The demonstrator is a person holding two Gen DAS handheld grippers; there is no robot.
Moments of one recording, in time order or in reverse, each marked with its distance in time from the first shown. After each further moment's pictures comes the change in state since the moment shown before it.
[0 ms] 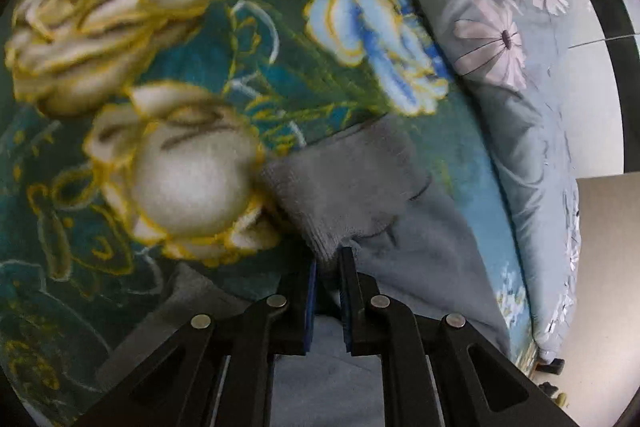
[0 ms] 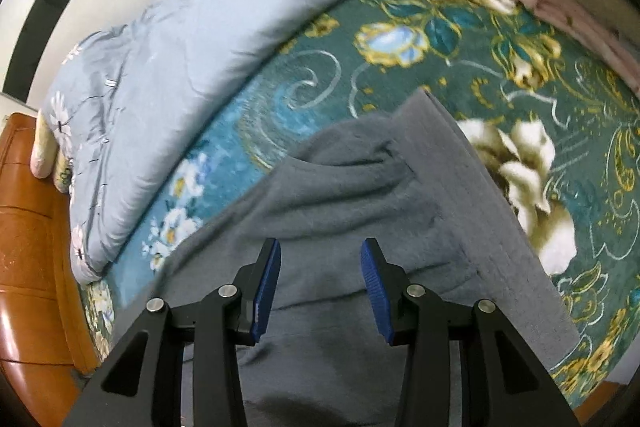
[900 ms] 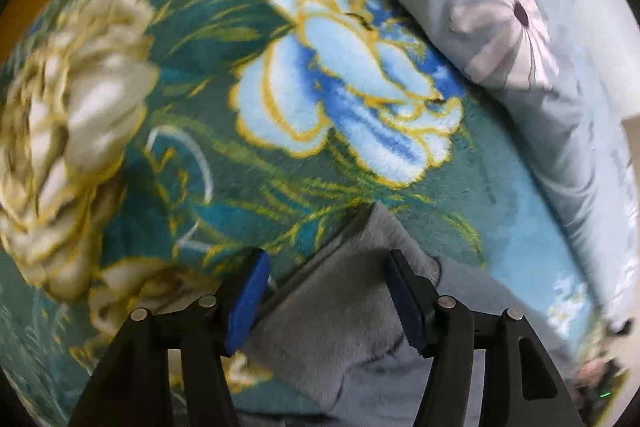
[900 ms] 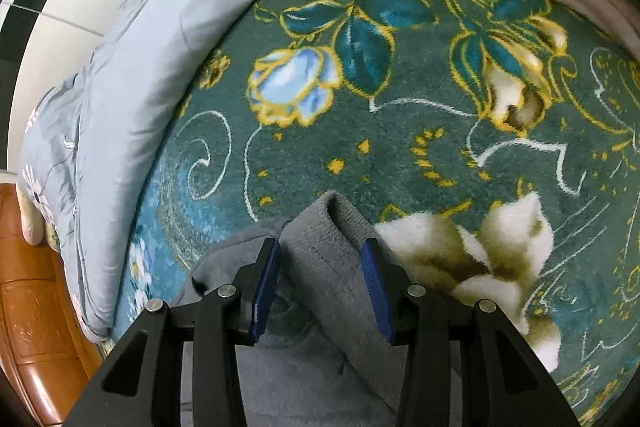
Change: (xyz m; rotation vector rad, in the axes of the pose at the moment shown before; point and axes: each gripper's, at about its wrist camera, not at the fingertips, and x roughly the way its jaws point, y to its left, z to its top) left arm 0.046 -0.063 0.088 0.261 0.023 0.258; right arm 0.054 -0.079 0.088 0.185 0.054 -0.008
